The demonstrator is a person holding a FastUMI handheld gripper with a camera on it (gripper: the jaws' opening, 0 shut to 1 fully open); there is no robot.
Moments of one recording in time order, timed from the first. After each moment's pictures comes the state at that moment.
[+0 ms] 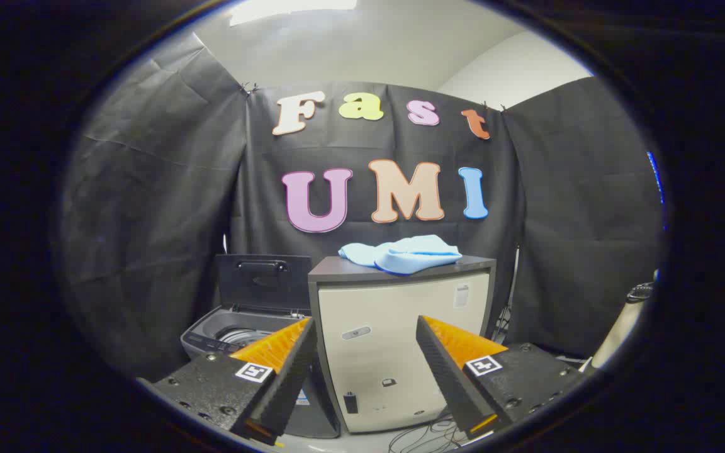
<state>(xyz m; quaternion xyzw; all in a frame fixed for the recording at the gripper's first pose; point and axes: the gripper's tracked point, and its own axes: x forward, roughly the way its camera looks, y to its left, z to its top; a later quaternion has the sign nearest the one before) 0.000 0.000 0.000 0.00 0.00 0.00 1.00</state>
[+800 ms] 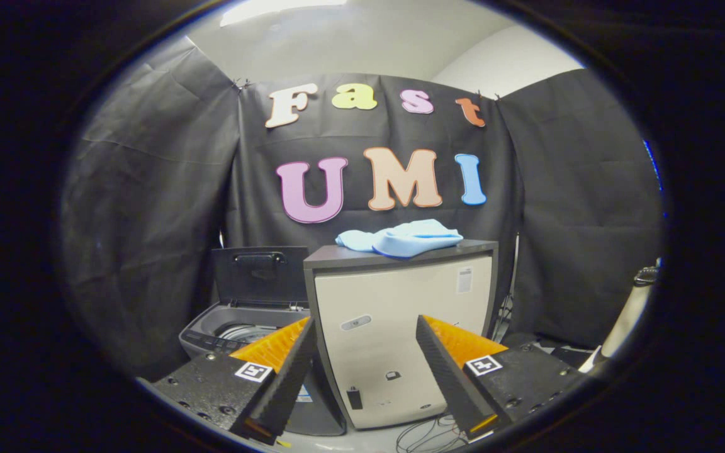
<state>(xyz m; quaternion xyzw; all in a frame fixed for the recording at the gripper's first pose) 0.012 0.001 -0.026 0.02 0.02 0.00 1.00</state>
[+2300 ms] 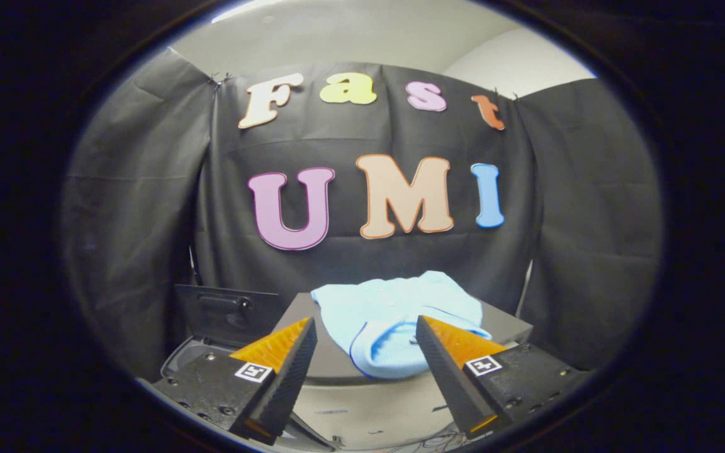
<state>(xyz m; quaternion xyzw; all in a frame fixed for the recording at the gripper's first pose) 0.220 -0.031 0.081 0.01 0.06 0.01 1.00</state>
